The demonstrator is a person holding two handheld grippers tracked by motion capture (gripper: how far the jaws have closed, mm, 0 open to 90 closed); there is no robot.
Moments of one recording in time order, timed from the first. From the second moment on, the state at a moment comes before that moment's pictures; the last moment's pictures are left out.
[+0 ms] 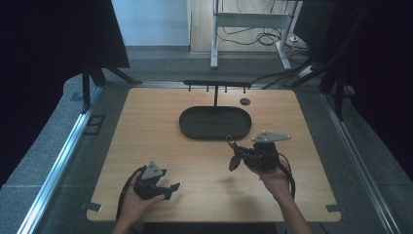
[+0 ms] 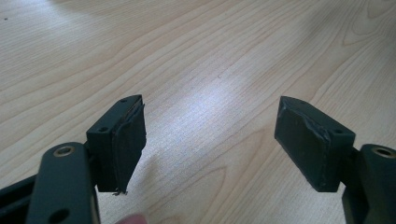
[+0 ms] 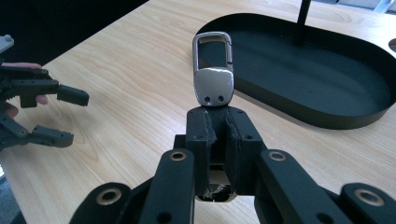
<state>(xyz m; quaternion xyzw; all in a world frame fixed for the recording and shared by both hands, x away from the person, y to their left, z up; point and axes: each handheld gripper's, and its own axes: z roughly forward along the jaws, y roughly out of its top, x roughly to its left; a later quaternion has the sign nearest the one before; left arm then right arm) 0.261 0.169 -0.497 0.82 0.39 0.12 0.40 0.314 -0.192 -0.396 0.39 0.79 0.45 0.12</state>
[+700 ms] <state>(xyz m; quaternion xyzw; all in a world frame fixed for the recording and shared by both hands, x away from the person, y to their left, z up) 0.261 0.169 -0.497 0.82 0.39 0.12 0.40 0.322 -0.193 -0.390 0.40 0.77 0.47 0.14</state>
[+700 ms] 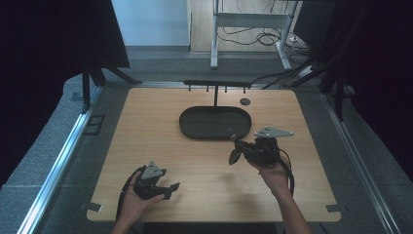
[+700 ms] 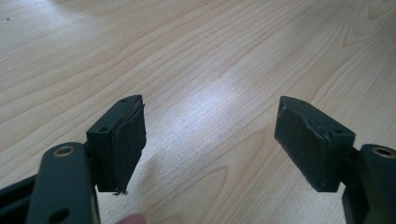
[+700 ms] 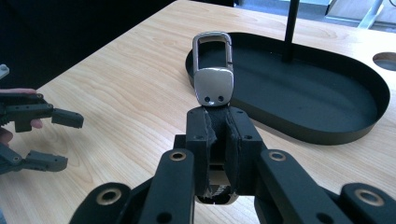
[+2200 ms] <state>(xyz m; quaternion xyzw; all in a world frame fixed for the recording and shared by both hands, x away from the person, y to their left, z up) 0.261 0.169 -0.497 0.82 0.38 0.12 0.40 0.352 -0.201 -0.378 0.44 0.74 0.47 0.20</state>
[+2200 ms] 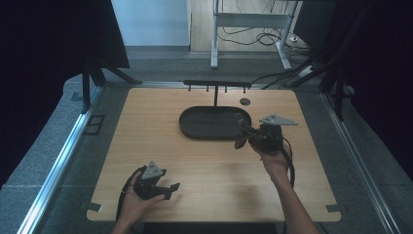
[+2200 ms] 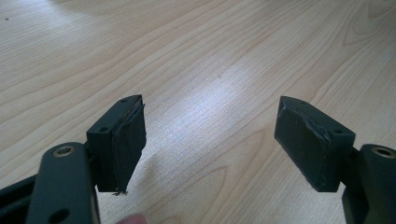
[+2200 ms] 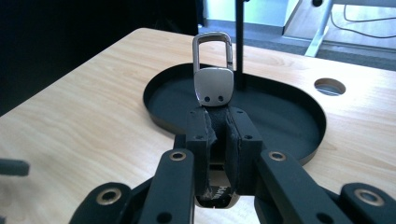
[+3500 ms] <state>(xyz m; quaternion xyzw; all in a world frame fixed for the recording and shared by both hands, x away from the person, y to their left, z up) 0.262 0.172 -0.496 0.82 0.39 0.12 0.40 0.425 -0.207 -0.385 0.49 0.69 0.47 0.25</state>
